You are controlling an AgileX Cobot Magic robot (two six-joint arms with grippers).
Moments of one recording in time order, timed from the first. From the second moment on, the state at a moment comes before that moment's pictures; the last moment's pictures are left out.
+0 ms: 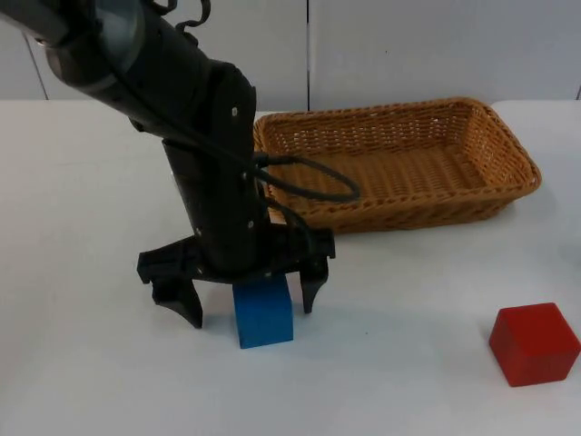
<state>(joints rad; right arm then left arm) 0.07 0.91 -0.77 -0.06 0.76 0.02 -0.55 2.17 -1.28 -0.08 0.64 -0.61</state>
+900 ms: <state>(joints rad) 0.07 0.91 -0.77 -0.05 0.76 0.02 -0.55 1.97 -1.28 -0.12 0.90 0.17</state>
